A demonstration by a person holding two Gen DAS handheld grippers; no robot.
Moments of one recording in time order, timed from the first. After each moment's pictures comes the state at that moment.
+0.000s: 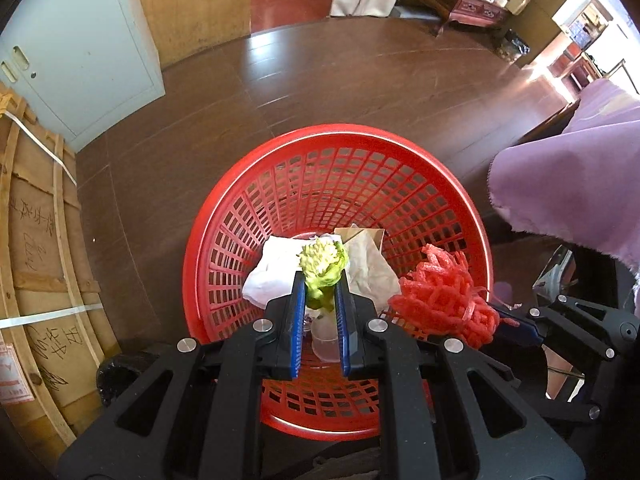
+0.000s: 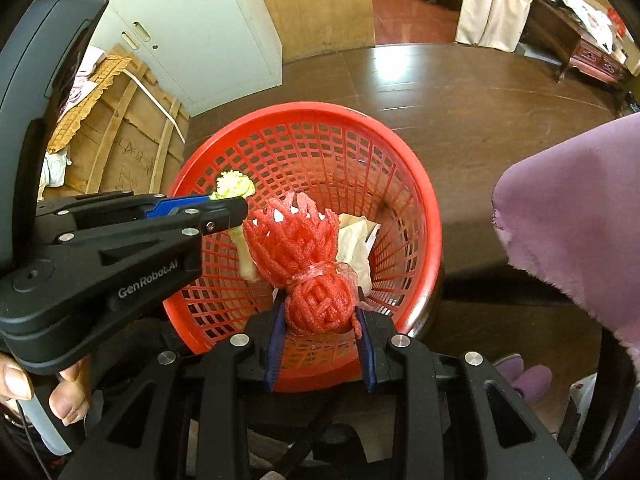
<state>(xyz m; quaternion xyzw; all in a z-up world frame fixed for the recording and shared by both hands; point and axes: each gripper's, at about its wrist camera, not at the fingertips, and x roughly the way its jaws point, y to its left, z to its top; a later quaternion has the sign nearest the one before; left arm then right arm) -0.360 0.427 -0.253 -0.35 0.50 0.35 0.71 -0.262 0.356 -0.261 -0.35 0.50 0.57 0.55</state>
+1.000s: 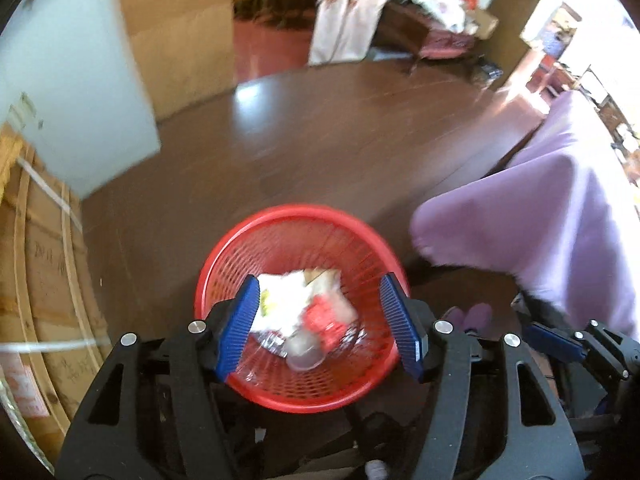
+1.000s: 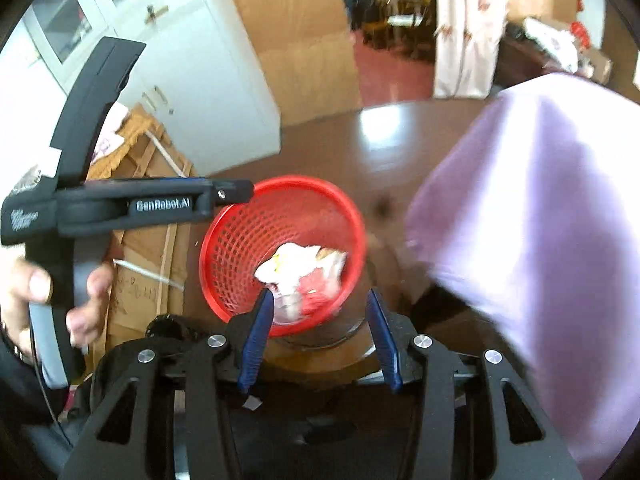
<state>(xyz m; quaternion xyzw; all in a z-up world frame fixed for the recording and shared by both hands) -0.341 0.390 -0.144 -0.29 0.43 0.35 0.78 -0.220 0.252 -0.151 -0.26 0.43 0.60 0.62</state>
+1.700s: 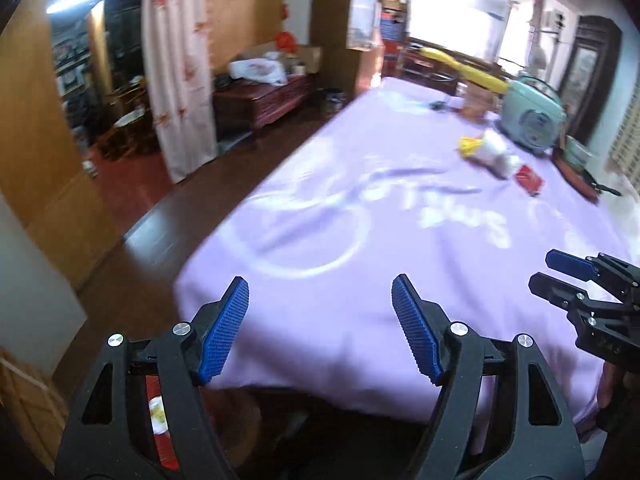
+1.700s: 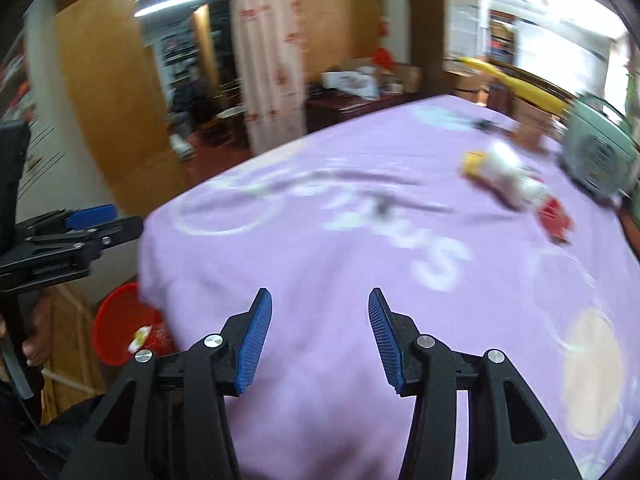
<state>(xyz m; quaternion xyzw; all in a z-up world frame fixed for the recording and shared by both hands) -0.141 0.188 -0.020 -0.10 0.37 0.17 0.91 -0.030 -0.021 -0.041 -0.12 0.36 0.39 0.84</state>
